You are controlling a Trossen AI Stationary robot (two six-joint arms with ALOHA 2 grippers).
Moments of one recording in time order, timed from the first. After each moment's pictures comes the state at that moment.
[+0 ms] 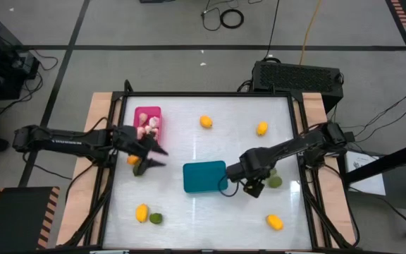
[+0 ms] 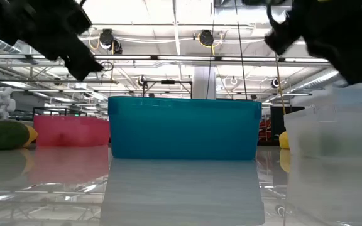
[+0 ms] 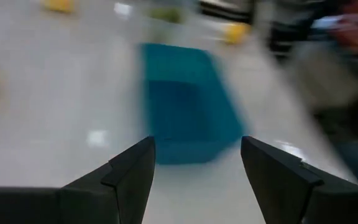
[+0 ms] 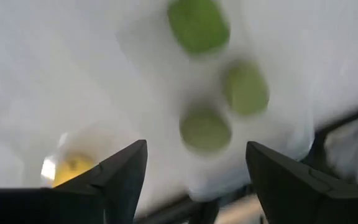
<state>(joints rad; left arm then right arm) 0.05 0.76 0.38 -0.06 0.32 -0.16 0.29 1.76 1.41 -1.51 -0.11 0.85</state>
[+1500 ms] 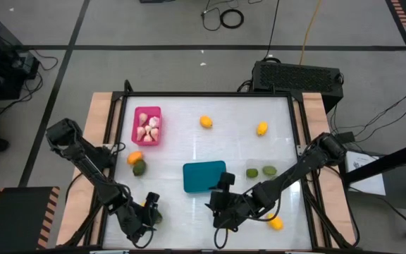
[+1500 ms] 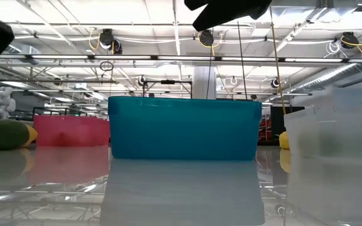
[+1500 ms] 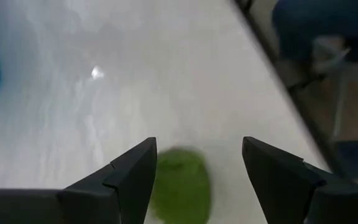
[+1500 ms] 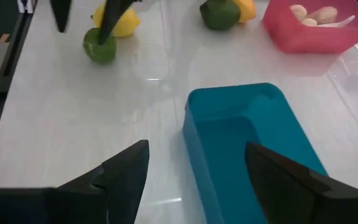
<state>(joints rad) -0.89 1.53 0.77 -0.15 -0.23 -0.44 0.58 1.86 1.43 -0.44 0.62 0.47</state>
